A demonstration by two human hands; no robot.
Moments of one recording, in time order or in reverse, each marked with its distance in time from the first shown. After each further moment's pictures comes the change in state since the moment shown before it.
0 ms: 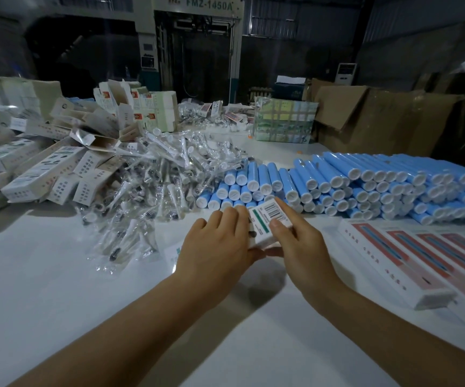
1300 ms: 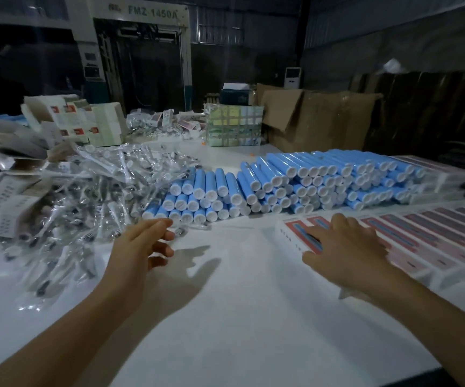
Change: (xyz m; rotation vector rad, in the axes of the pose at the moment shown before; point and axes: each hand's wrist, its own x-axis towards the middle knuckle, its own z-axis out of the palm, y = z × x) left_hand 0.007 -0.016 0.020 -1.659 -0.017 -0.855; right_hand -0.006 -0.013 -0.146 -1.602 -0.053 0.300
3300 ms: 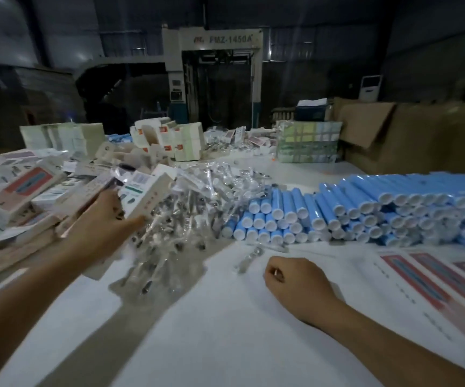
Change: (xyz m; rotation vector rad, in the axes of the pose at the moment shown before) left_hand 0.037 0.088 -0.162 1.162 0.398 0.073; right_hand 0.010 -0.171 0.018 0.670 0.084 -0.511
